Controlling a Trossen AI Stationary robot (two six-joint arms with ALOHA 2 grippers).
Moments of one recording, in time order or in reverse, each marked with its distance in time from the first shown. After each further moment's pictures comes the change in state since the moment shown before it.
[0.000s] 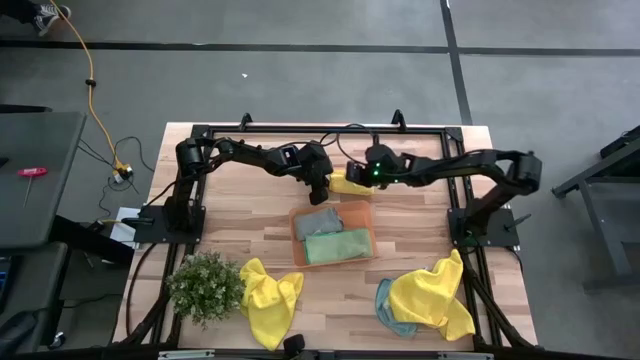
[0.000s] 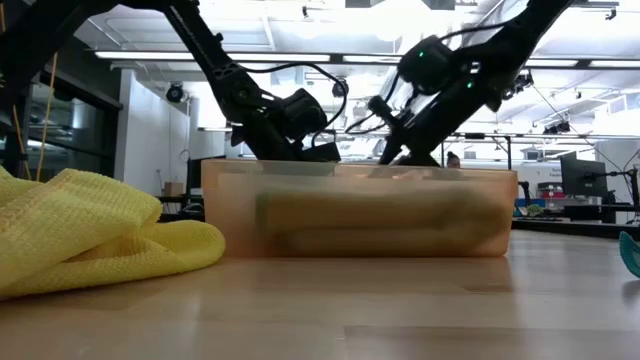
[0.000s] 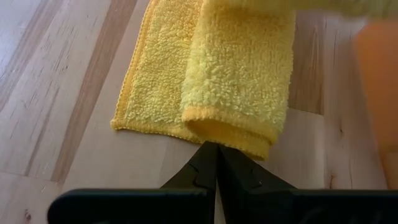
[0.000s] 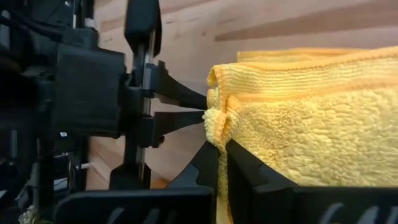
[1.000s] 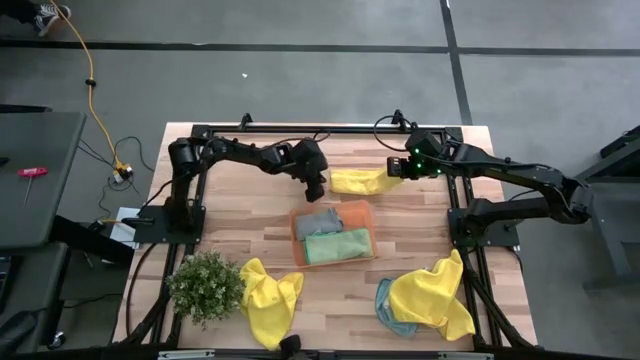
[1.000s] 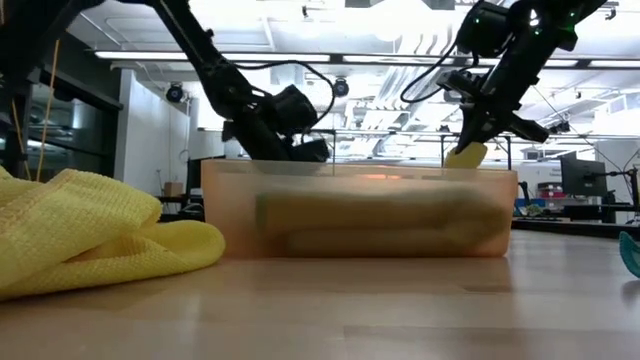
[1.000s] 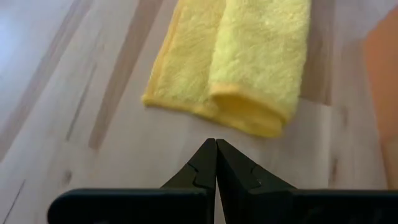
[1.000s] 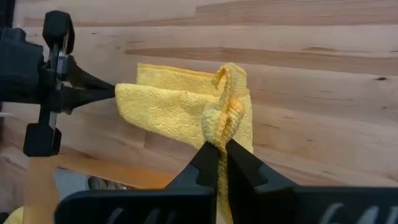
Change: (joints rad) left arm 0.016 -0.071 -0.052 0.012 0.006 -0.036; right arm -0.157 -0.495 0.001 -0.743 0.057 -0.267
